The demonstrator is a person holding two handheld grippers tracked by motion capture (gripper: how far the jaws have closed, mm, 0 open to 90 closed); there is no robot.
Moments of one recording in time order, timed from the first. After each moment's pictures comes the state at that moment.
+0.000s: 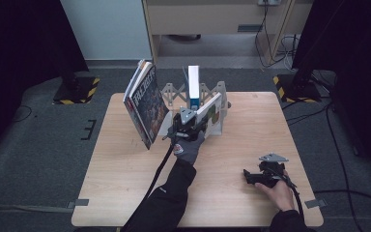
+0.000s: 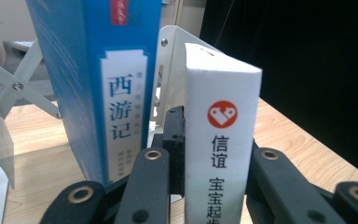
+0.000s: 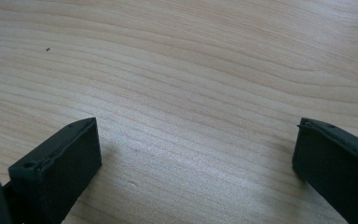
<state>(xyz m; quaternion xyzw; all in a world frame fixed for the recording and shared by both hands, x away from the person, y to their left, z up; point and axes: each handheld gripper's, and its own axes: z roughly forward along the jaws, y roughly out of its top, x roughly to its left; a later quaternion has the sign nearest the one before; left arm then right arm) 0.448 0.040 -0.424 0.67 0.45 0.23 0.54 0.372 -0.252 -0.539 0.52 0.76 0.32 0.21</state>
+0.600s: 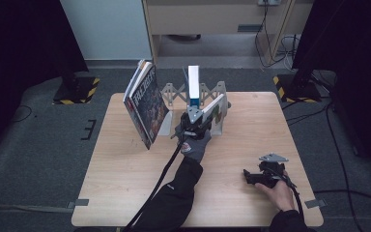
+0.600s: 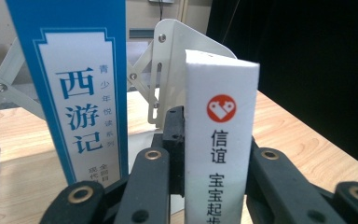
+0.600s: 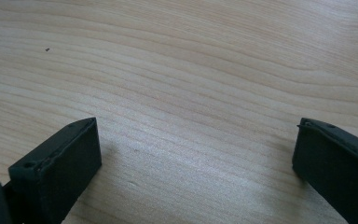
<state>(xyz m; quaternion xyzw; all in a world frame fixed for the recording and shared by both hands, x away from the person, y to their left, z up) 0.463 0.021 -0.436 0.67 0.46 0.25 0.53 0.371 -0.252 -0.539 0.52 0.76 0.32 0.22</state>
